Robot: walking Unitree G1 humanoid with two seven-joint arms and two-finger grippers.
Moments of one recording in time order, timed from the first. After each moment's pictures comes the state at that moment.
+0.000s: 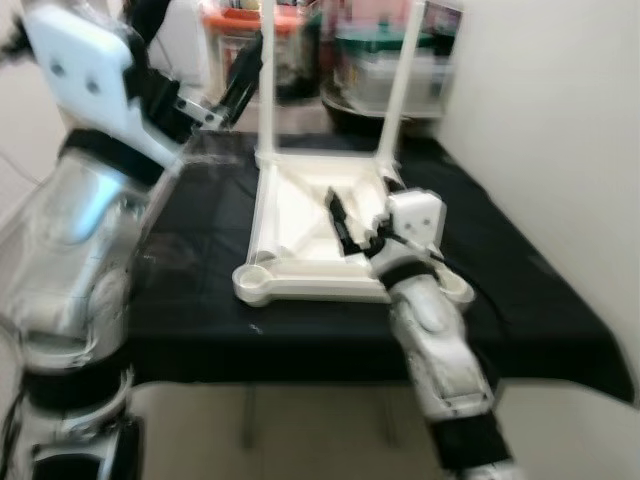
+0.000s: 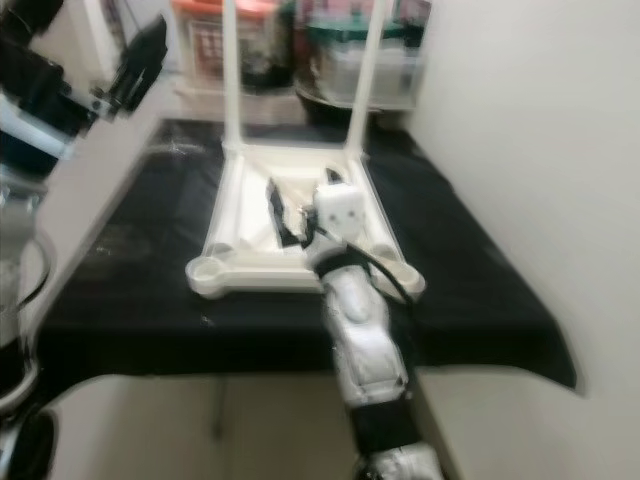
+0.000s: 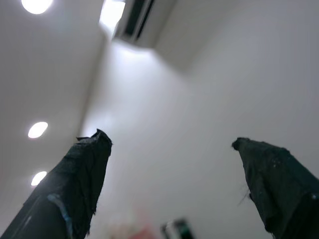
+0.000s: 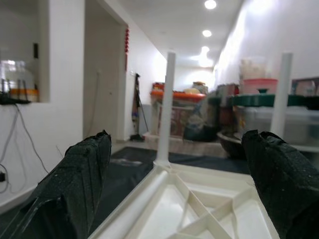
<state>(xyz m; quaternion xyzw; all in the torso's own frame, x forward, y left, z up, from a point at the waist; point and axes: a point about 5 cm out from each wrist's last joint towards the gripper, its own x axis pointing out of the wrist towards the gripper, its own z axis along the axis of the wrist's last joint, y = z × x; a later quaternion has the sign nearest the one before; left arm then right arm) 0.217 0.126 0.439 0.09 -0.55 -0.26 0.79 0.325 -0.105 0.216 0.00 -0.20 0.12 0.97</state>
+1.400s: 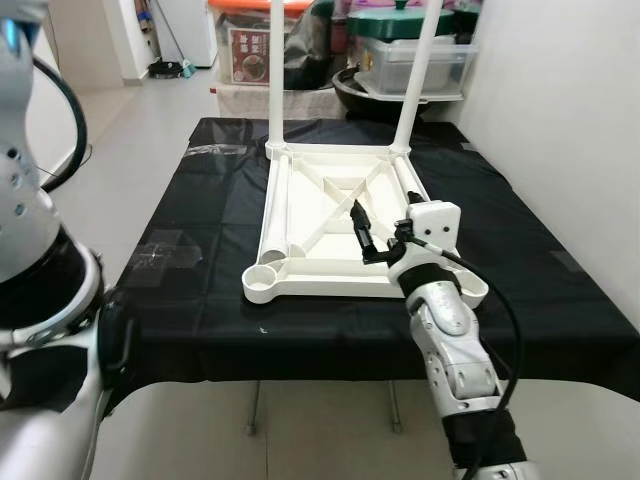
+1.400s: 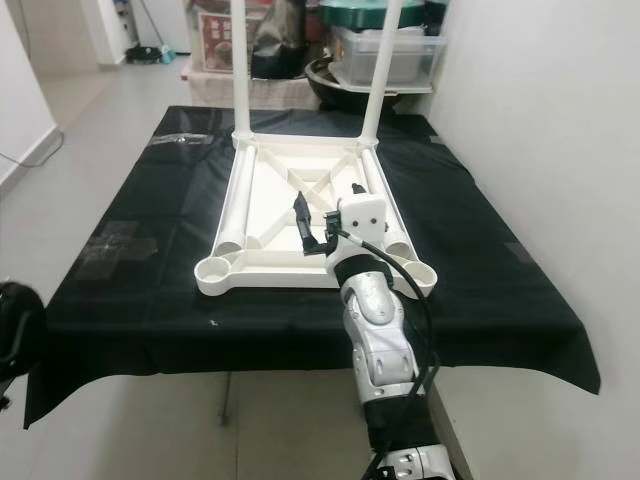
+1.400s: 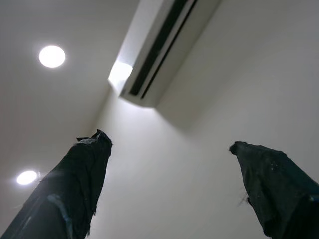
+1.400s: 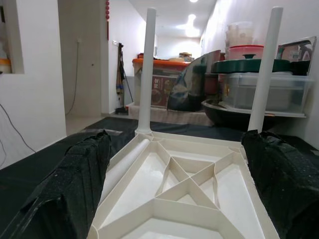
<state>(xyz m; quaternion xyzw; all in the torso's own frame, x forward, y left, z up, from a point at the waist) 0.182 0.156 0.486 0.04 -0.61 -0.25 0.75 0.330 -0.119 0.200 0.00 -0.16 0.10 0.98</state>
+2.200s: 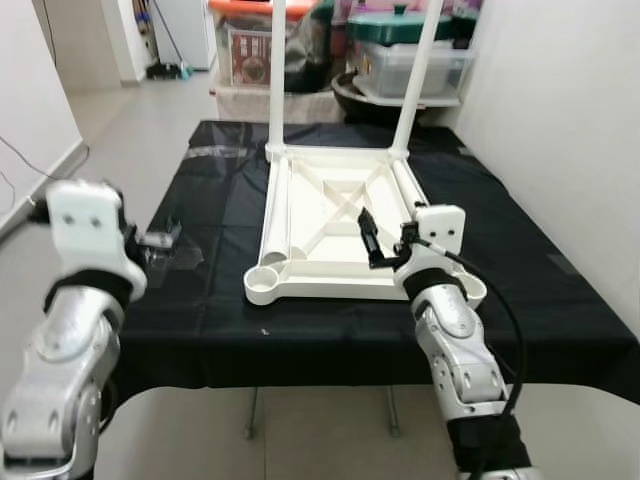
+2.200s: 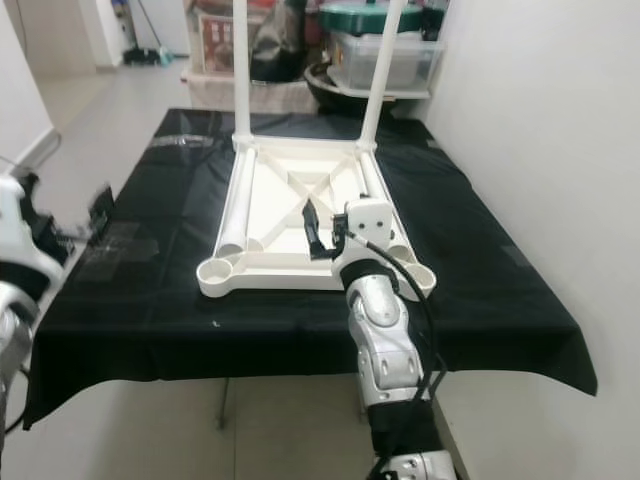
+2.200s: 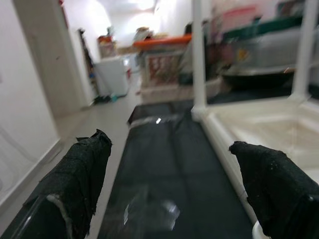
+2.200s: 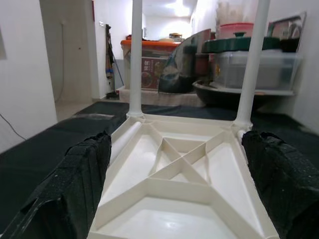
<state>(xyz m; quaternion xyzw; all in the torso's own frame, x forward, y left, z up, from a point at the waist) 0.253 0.209 0.230 0.08 -0.12 0.05 0.99 0.330 -0.125 0.192 0.02 -0.11 0.08 0.99</state>
